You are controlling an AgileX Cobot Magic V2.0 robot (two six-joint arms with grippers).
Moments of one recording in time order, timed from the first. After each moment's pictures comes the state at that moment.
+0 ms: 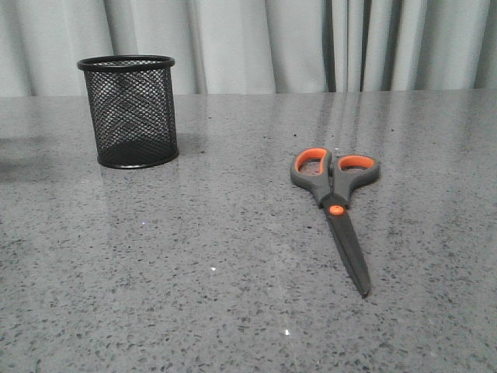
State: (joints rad) left arm -0.06 1.63 -1.19 0.14 0.96 -0.23; right arm 0.04 0.39 -0.47 0.73 0.35 -0.32
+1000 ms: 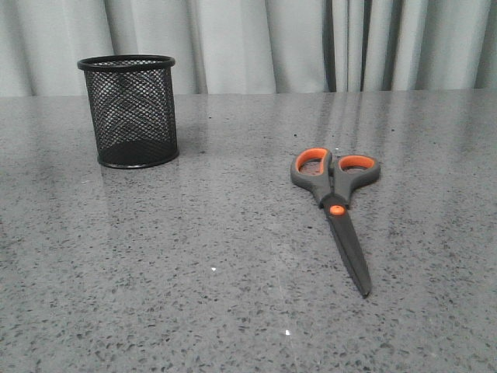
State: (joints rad) left arm -0.23 1.42 -1.21 -1.46 0.46 1.34; right arm 0.04 0.41 -0.47 0.73 0.30 -0.32
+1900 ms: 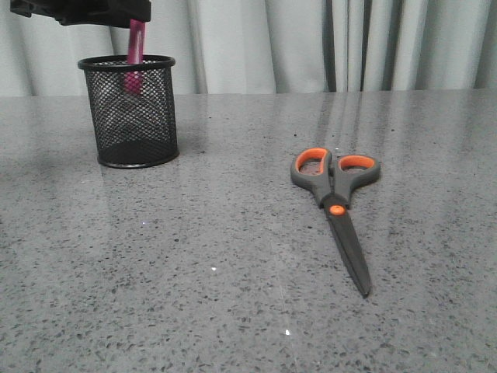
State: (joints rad) left arm -0.24 1.59 -1.10 -1.74 0.42 1.67; right arm 0.04 0.41 -0.47 0.73 0.30 -0.32
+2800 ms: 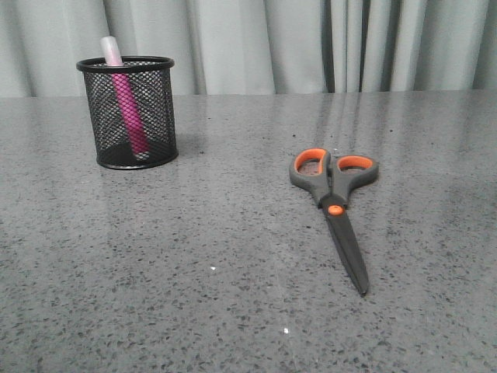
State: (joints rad) left arm -0.24 0.54 -1.06 -1.63 0.42 1.61; right arm 0.07 0.92 -1.21 0.91 0.91 -0.60
